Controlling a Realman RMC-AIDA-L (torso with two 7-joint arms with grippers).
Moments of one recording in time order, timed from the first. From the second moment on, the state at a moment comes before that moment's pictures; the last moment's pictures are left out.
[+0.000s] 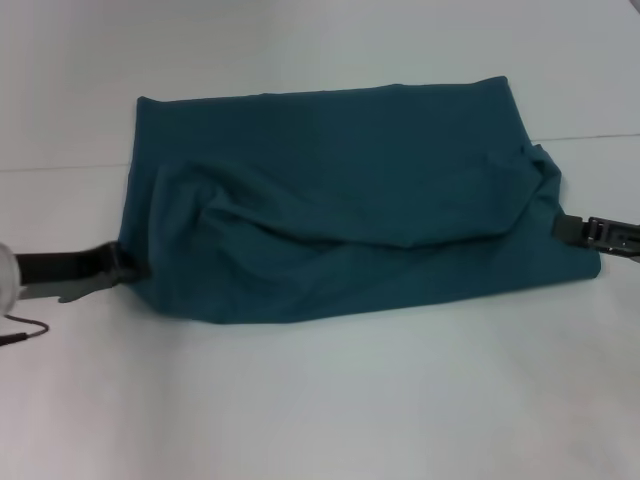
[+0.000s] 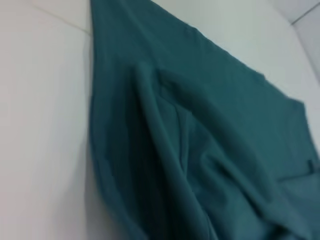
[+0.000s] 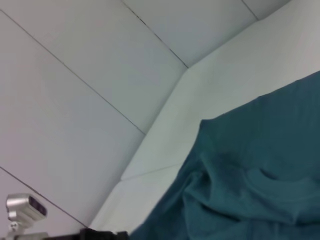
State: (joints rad) left arm -0.66 -2.05 0.66 0.69 2.30 1.17 -2.48; right arm 0.41 1.92 -0.57 -0.69 -1.87 -1.62 2.04
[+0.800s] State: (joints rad) left arm -0.68 -2.03 0.59 0.63 2.30 1.15 -2.50; right arm 0.60 1.78 -0.58 -0.71 -2.36 -1.42 2.31
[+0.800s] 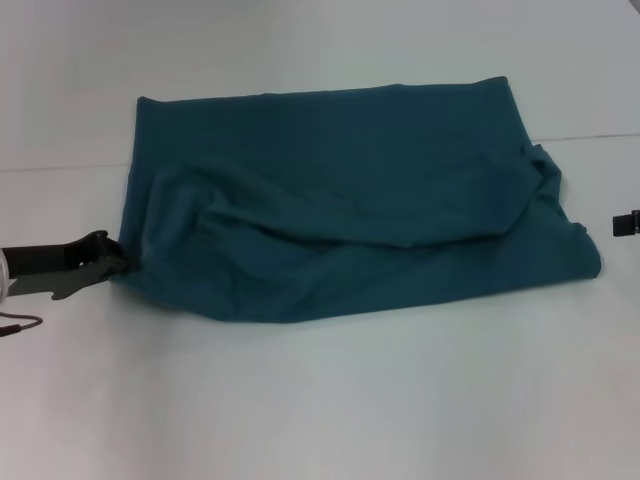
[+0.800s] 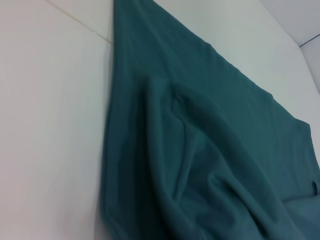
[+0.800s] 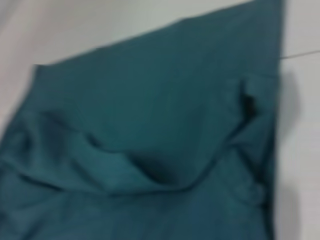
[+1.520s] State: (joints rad) left arm -0.70 -2.04 0.59 0.63 2.29 1.12 -2.49; right arm 0.68 1.88 -0.60 -0.63 -2.51 -1.11 2.33
